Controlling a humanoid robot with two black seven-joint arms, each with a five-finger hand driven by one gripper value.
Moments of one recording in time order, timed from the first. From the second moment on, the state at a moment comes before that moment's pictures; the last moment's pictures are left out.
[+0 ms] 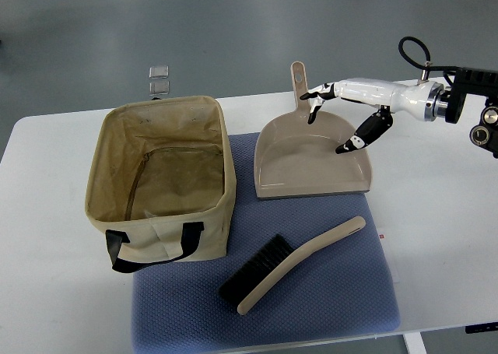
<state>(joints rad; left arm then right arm) 0.00 0.00 -0.15 -0.14 -0.06 -0.02 0.10 1.06 -0.71 0.19 1.19 -1.34 0.14 0.46</state>
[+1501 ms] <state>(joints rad) 0.00 0.00 -0.15 -0.14 -0.06 -0.02 0.10 0.83 -0.68 0.10 1.34 -1.67 0.00 0.45</state>
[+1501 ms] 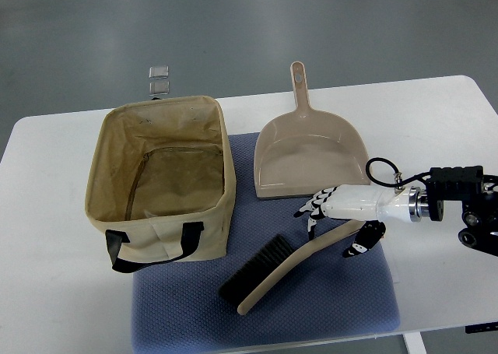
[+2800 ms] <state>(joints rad) 0.00 0.00 -0.15 -0.14 -0.06 -0.02 0.10 0.80 -0.66 0.11 1.31 -1.70 -0.03 0.45</state>
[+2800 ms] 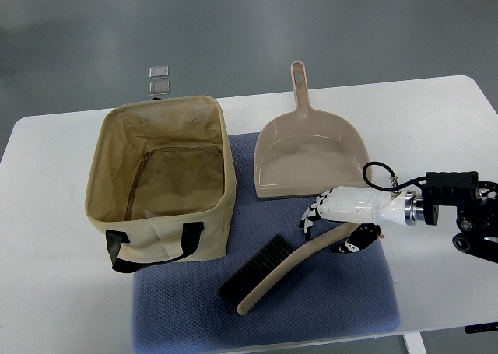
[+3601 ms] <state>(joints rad) 0.00 0.00 -0.15 -0.14 -0.06 -0.02 0.10 0.81 -0.69 0.13 1.31 -1.69 -0.07 0.48</state>
